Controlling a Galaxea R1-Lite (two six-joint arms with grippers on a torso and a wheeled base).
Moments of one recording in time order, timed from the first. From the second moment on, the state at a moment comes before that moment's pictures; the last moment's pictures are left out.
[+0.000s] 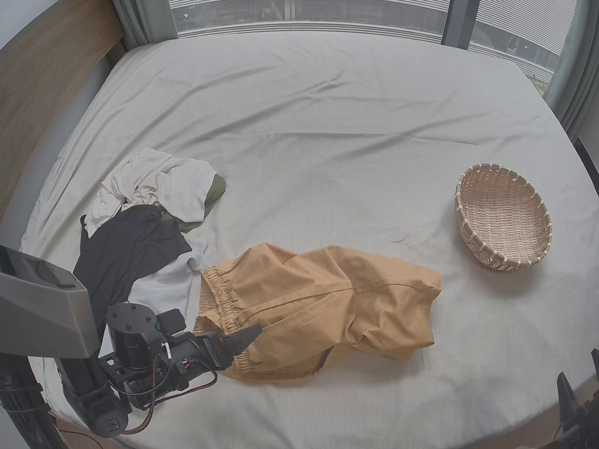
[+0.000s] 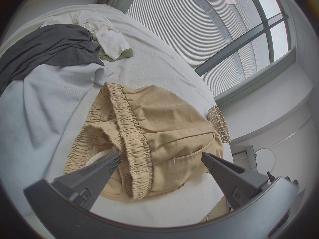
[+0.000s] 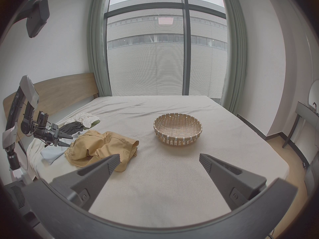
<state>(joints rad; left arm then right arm) -0.51 2.08 -0.17 -1.55 -0.08 -0.64 0.00 0.02 -0.02 0.01 0.02 -0.01</state>
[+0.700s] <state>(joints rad) -0.57 2.08 -0.27 -1.55 -0.06 -0.70 0.00 0.02 -0.02 0.01 0.02 -0.01</state>
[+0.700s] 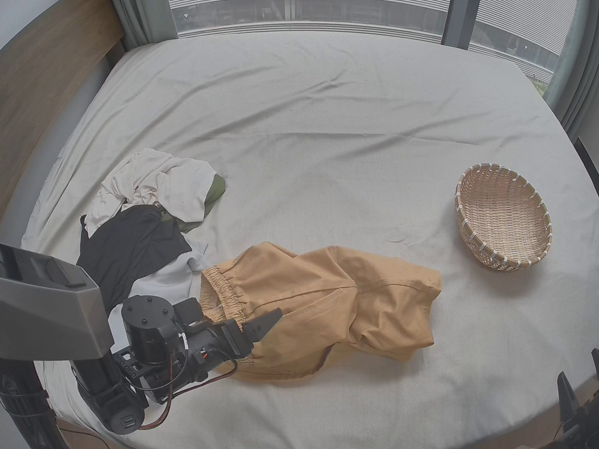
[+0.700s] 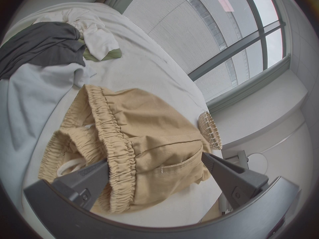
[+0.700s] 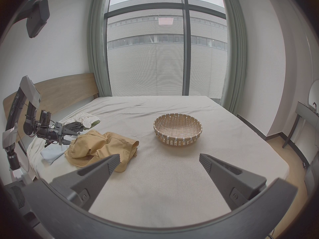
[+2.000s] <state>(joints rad) -0.57 2.13 -0.36 -1.55 0.00 -0.72 0.00 0.02 -0.02 0.00 0.02 -0.01</state>
